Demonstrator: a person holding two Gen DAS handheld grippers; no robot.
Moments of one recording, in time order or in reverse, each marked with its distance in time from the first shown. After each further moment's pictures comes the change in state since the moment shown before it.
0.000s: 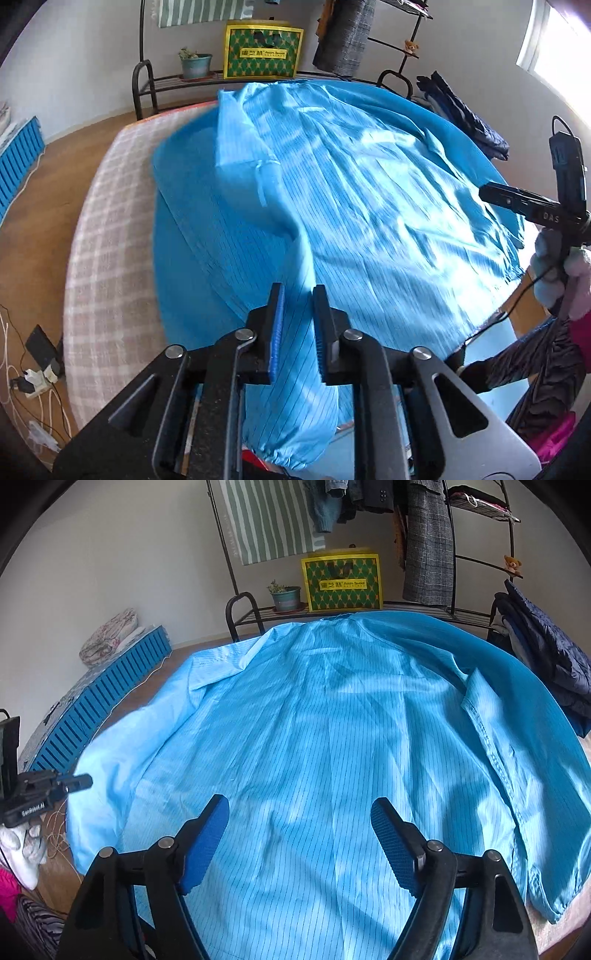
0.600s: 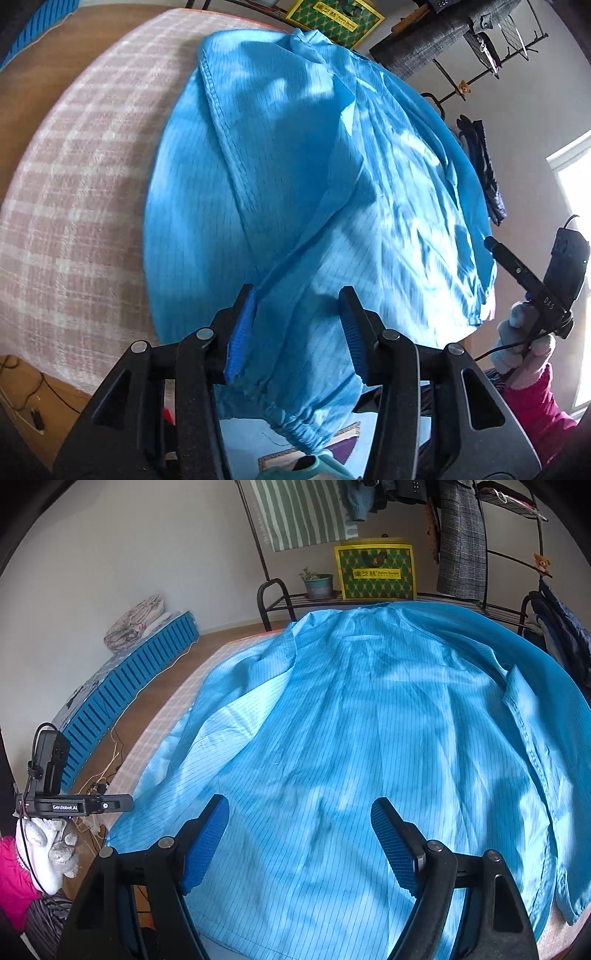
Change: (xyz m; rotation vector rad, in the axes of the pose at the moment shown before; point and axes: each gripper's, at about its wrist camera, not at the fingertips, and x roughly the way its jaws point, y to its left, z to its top) left arm 0.038 0.068 -0.038 -0.433 0.148 -0.217; right arm 0.013 0.036 -0.007 -0.054 0.055 0.112
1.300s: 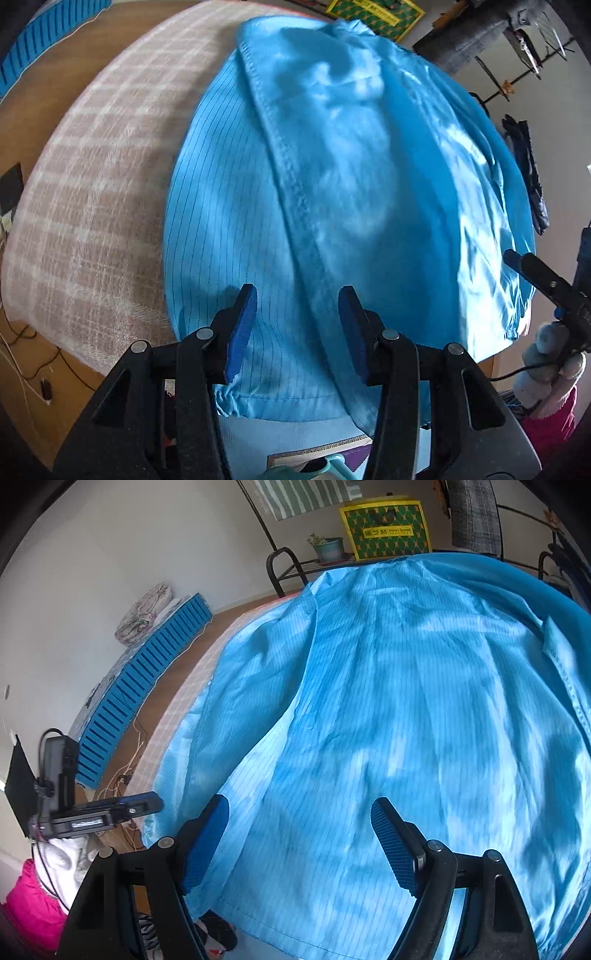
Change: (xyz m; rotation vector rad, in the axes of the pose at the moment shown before) left arm 0.011 0.008 -0.012 -0.066 0.010 0.228; right arm 0.040 0.009 -0.006 0.118 0.137 0.159
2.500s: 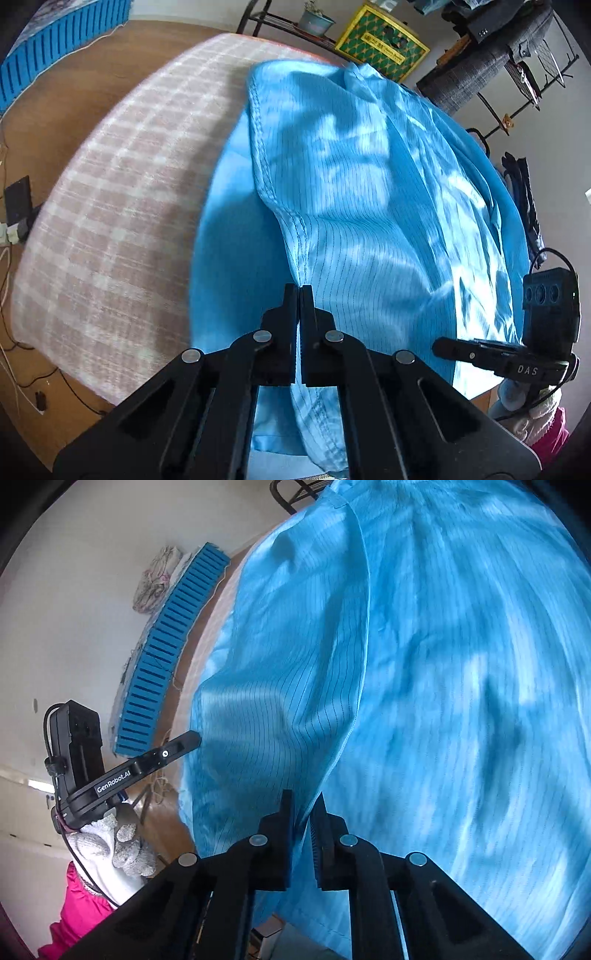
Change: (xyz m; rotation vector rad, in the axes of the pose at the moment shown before) left arm -0.027 0.009 0.025 -0.039 -0.174 0.004; right arm 0.085 0.015 -0.021 0.120 0.290 0.261
